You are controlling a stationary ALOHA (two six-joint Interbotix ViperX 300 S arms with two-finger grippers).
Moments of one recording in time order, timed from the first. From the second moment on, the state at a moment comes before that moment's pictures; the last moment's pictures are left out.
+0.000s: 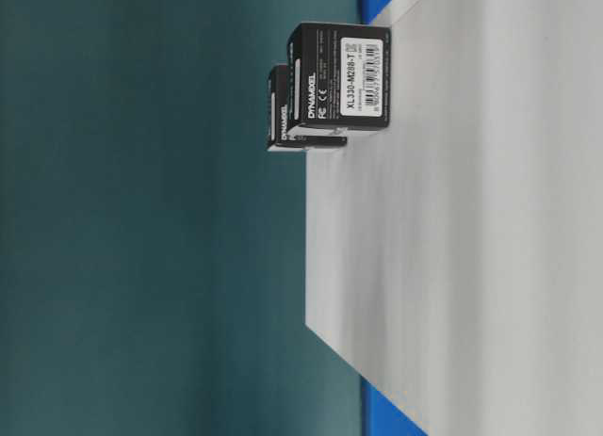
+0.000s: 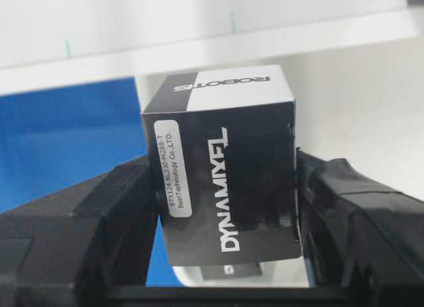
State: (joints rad) left arm -0.01 -0.87 1.05 0.01 -0.01 -0.03; right arm 0.12 -0.31 0.44 0.08 1.11 0.25
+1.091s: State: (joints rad) left arm -0.03 -0.87 1.05 0.01 -0.01 -0.07; right arm 0.06 0.01 0.30 0.07 1.03 0.12
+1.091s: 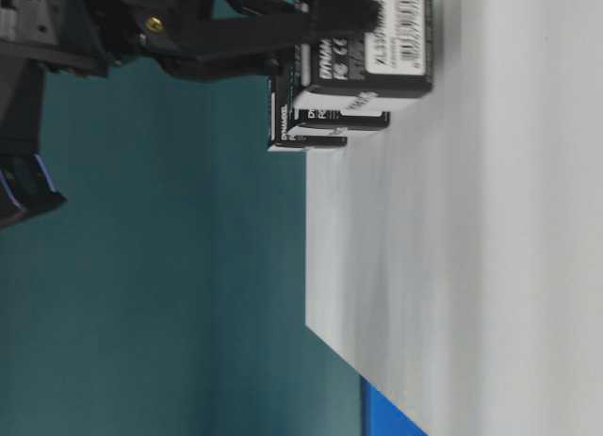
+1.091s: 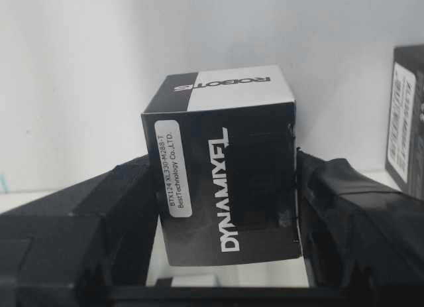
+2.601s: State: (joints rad) left arm -0.03 -0.88 1.05 0.01 -0.01 -0.07; right arm 0.05 0.03 0.33 0.06 0.92 0.12
